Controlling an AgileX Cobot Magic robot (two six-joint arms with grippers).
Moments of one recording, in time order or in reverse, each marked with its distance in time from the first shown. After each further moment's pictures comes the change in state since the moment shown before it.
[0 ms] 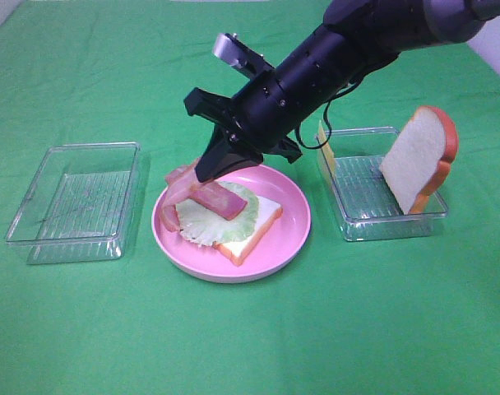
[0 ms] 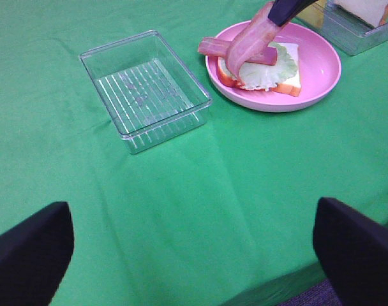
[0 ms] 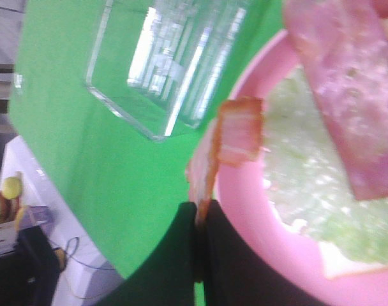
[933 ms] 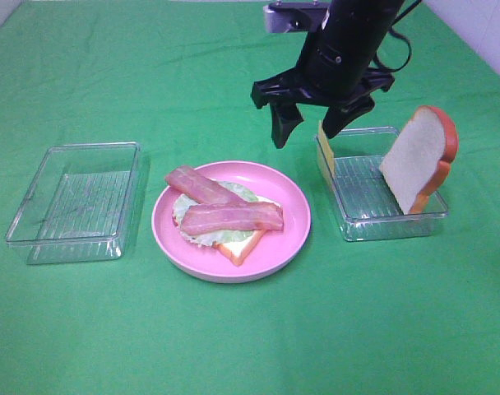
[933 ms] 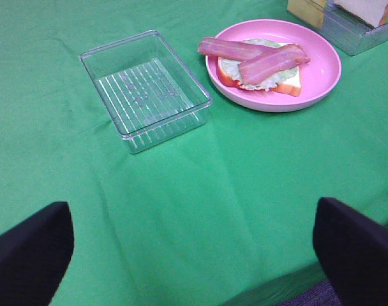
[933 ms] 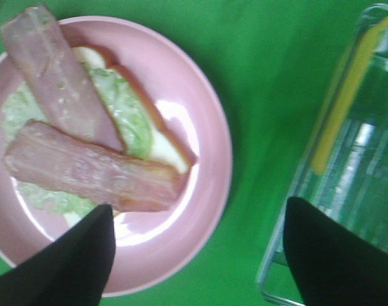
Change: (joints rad) left arm 0.000 0.000 0.000 0.000 0.000 0.000; right arm 0.000 -0.110 -0.115 -0.789 0.082 0.464
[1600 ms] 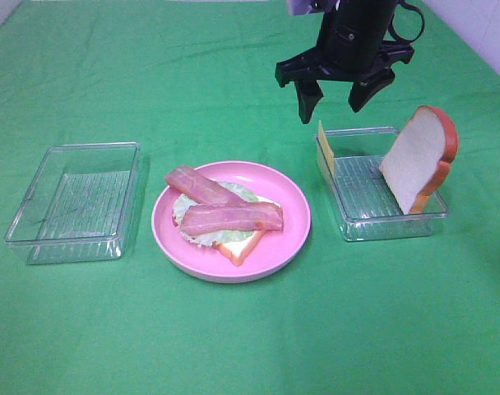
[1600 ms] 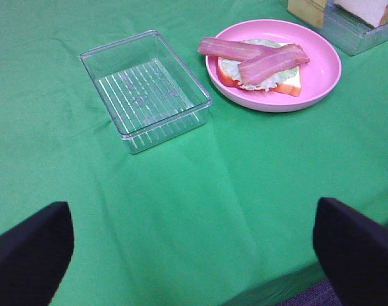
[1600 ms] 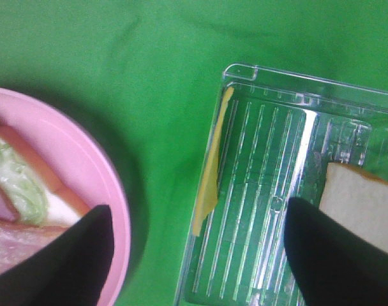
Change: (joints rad) left arm 0.000 0.000 0.000 0.000 0.000 0.000; right arm -0.069 0.145 -0.231 -0.132 0.100 0.052
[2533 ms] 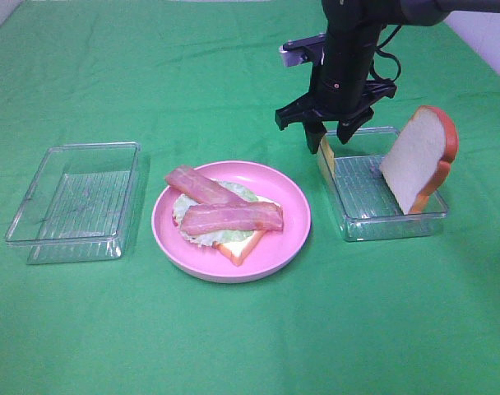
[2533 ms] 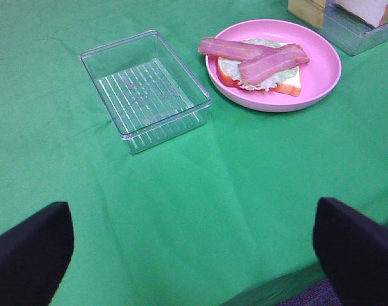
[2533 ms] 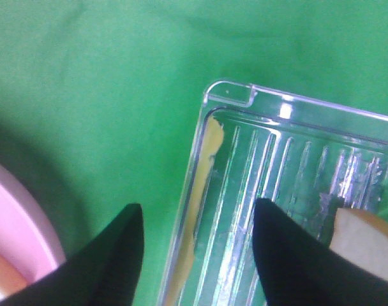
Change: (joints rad) left arm 0.000 0.000 0.000 0.000 0.000 0.000; right arm -0.005 0.155 -0.034 -0.080 -0.073 0.001
